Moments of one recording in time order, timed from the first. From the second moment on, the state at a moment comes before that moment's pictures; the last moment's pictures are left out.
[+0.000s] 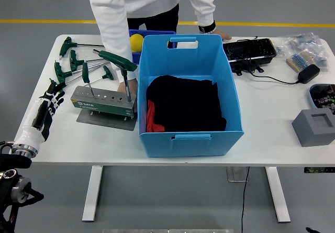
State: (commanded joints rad) left arm -0.05 0.08 -1.62 -1.18 1.35 -0.14 -0.23; right arm 0.20 -0.20 0.53 0.21 -0.64 -0.18 -0.15
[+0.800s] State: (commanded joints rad) left arm -0.37 0.29 -1.50 -1.22 2.17 -0.08 -0.44; right arm 0.21 -0.20 0.52 0.21 -0.62 -0.18 -0.15
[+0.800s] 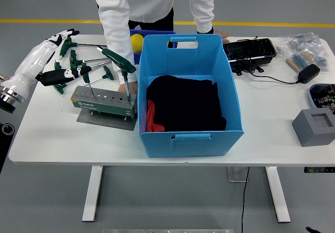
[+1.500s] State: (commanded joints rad) left arm -0.89 0.40 -0.77 -0.89 2.27 -0.07 -0.55; right arm 0.21 -0.21 0.51 0.21 -0.60 -0.18 -0.15
